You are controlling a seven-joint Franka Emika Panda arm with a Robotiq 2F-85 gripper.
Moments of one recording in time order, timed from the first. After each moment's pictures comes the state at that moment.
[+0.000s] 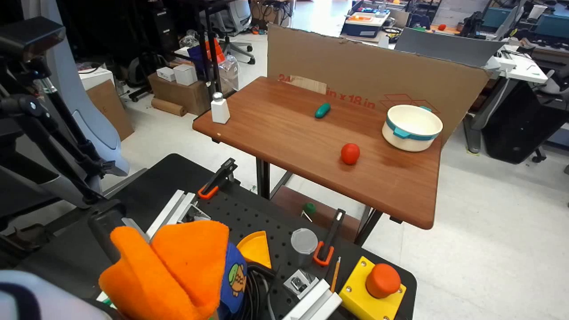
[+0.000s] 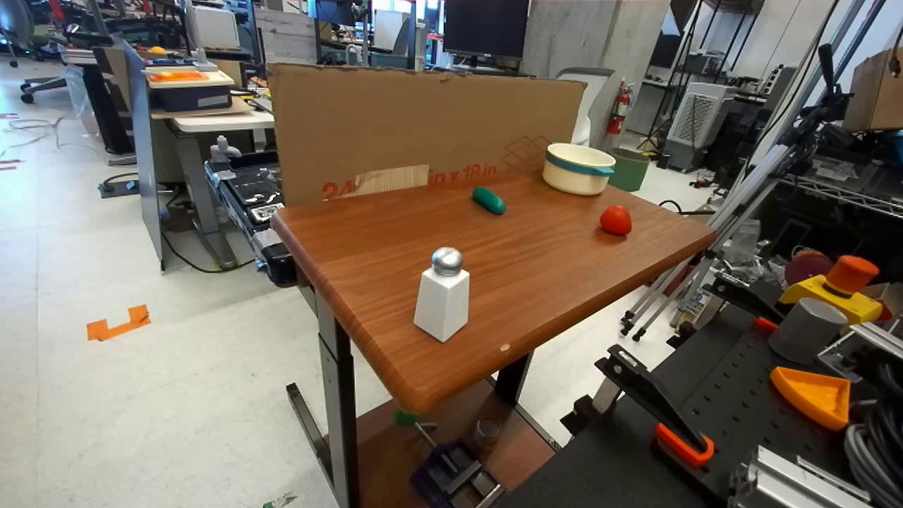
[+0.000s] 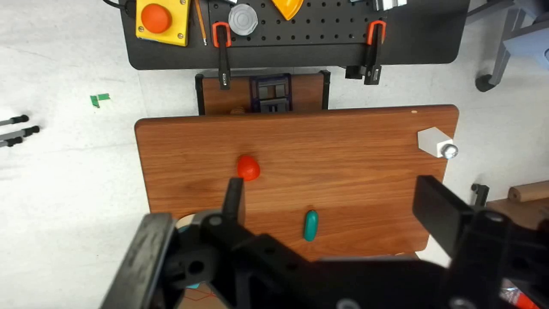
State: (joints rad) arm -0.03 -0.76 -0.19 -2.45 -0.01 1.75 -0.22
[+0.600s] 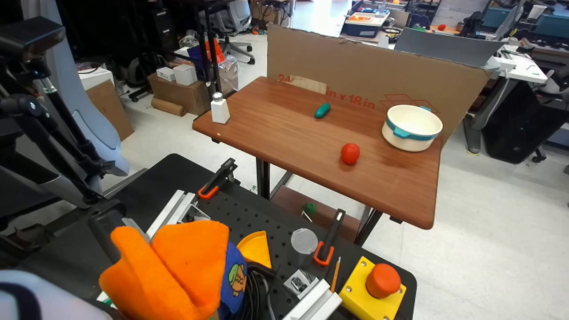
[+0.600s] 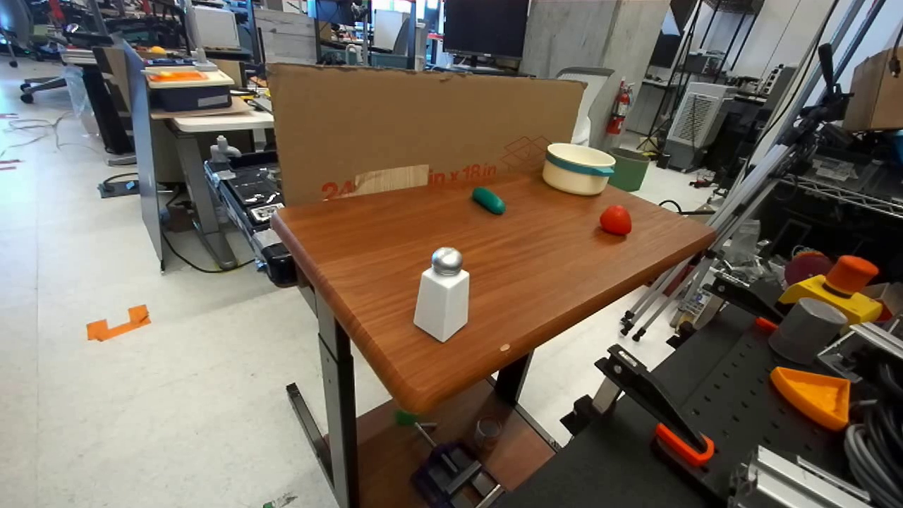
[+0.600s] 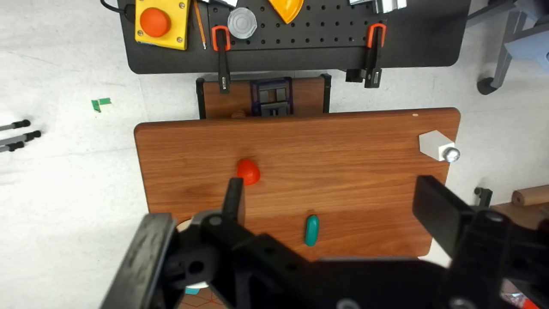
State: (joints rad) arm -0.03 -0.76 -0.18 -2.46 -0.01 1.75 -0.20
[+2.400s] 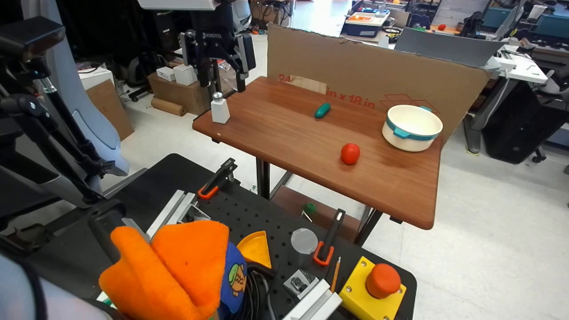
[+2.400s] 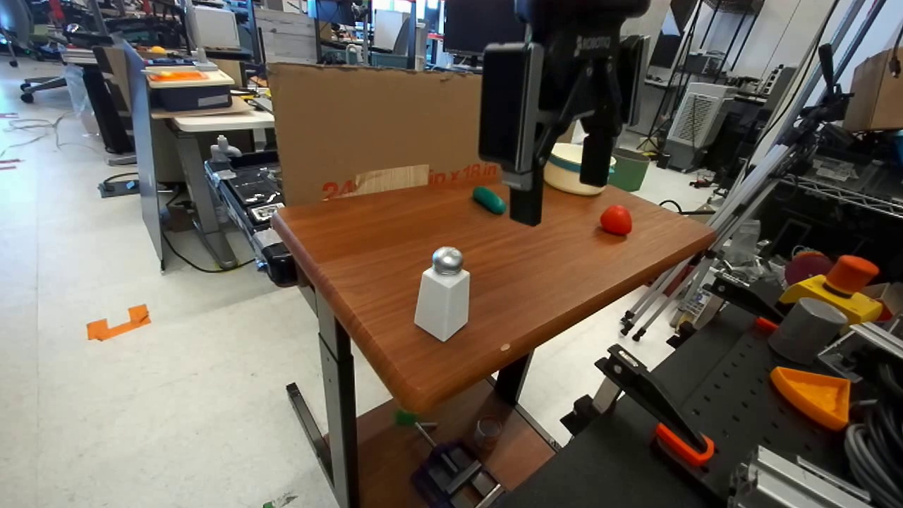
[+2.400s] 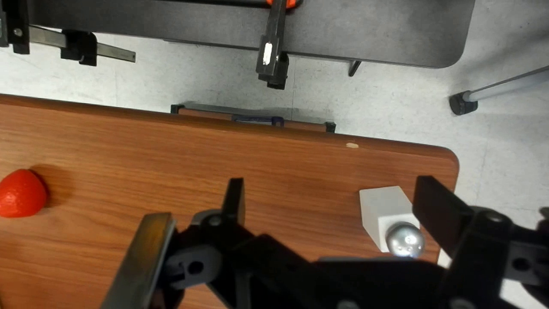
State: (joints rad) arm 0.22 0.09 0.25 -2.34 -0.13 2.26 0.40
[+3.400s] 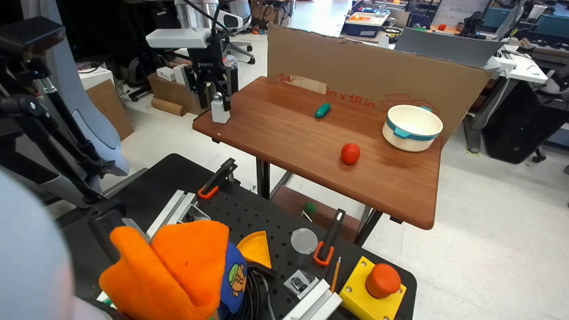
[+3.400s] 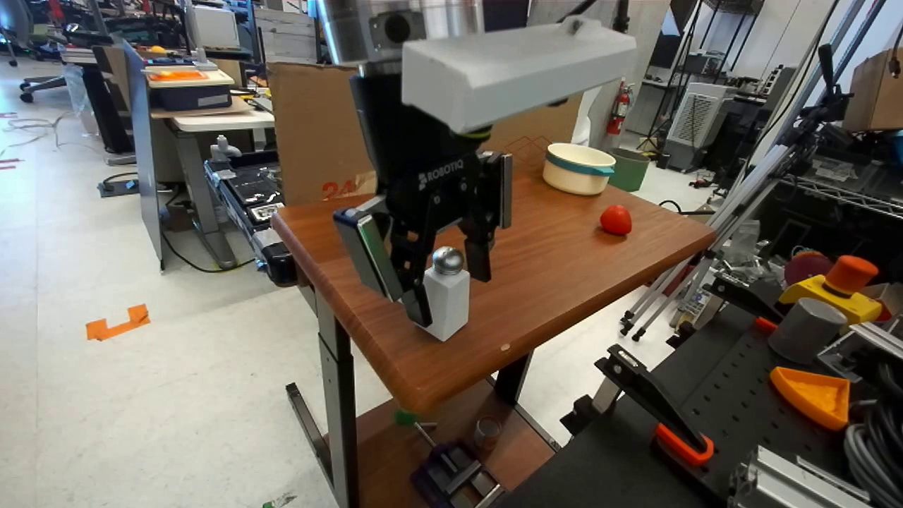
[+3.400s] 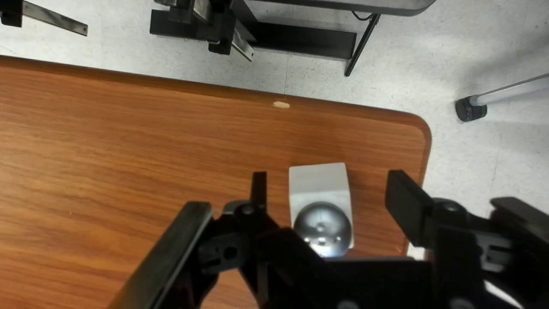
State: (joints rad) arm 0.39 0.45 0.18 -2.07 -0.22 2.26 0.53
